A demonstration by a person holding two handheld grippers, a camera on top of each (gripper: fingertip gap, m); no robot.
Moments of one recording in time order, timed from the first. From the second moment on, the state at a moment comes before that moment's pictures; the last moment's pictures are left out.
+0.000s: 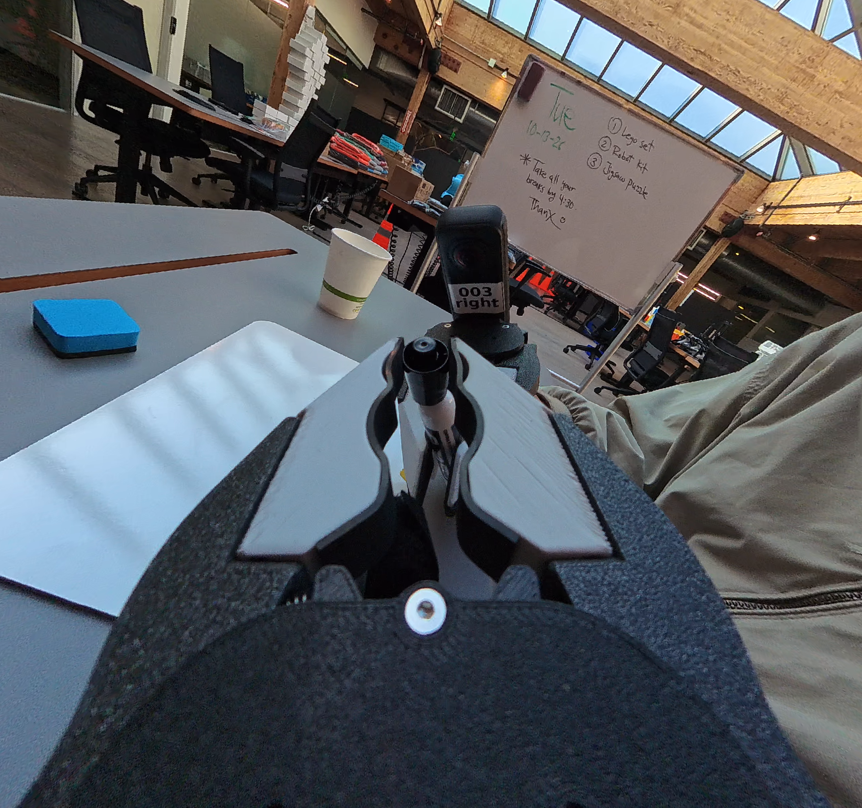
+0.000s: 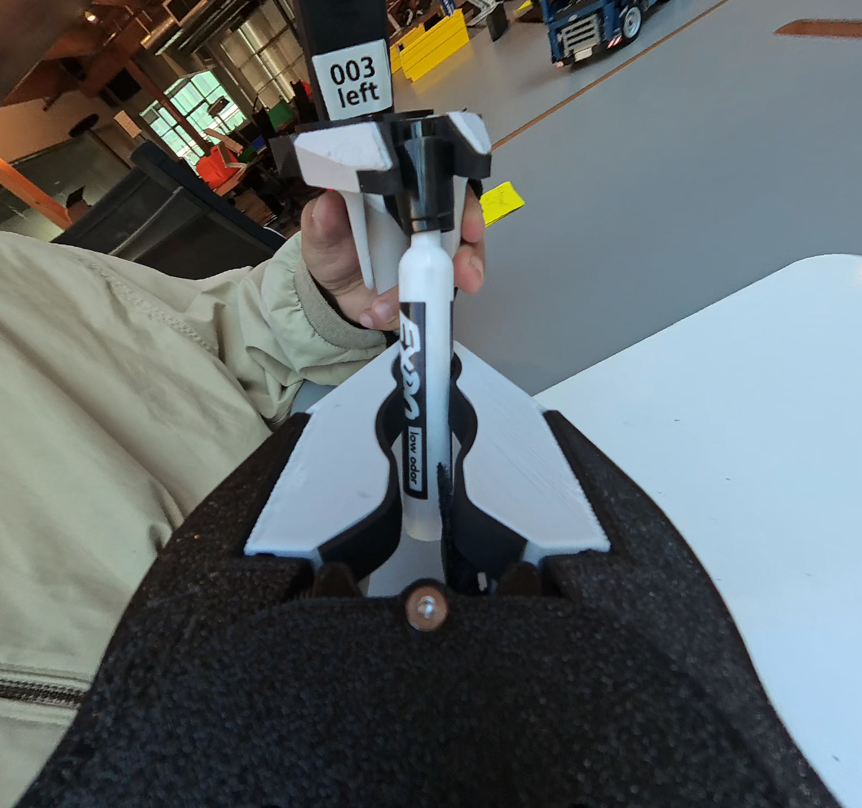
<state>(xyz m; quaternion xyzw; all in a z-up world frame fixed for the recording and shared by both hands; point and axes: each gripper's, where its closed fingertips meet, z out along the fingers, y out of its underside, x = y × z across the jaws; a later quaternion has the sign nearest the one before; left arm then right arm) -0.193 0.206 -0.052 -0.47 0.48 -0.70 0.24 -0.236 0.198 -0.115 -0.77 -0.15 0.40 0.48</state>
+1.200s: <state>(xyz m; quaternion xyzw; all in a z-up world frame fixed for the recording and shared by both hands) -0.213 0.139 -0.119 -0.37 0.72 -0.56 0.20 -0.206 0.146 -0.170 -0.84 -0.43 0.10 0.31</state>
